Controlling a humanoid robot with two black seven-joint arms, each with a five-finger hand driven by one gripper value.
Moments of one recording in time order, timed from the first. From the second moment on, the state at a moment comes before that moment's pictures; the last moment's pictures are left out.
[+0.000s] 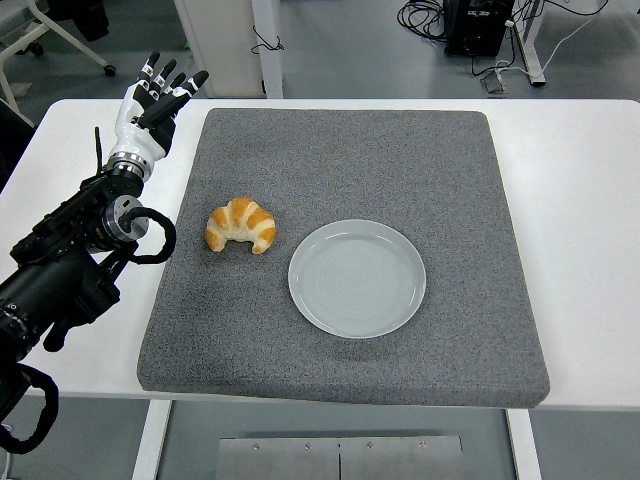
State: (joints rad) left arm -0.90 0.14 -0.78 -0.52 0.15 -0.02 -0.38; right arm -0.09 0.00 0.00 0.15 -0.11 0.03 0.41
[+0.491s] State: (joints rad) left arm -0.93 0.13 -0.77 -0.52 0.15 -0.03 -0.37; right arm -0.09 0.00 0.00 0.15 -0.11 0.02 0.41
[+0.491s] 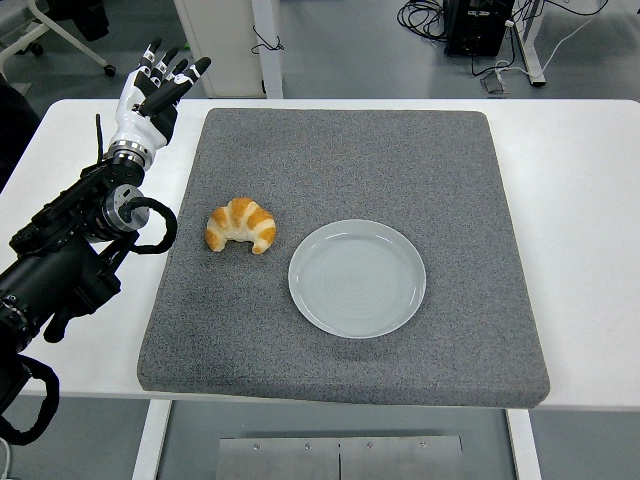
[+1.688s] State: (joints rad) left arm -1.20 0.55 -0.19 -0.91 0.58 0.00 -0.22; right arm -0.09 0.00 0.00 0.15 -0.11 0.03 0.41
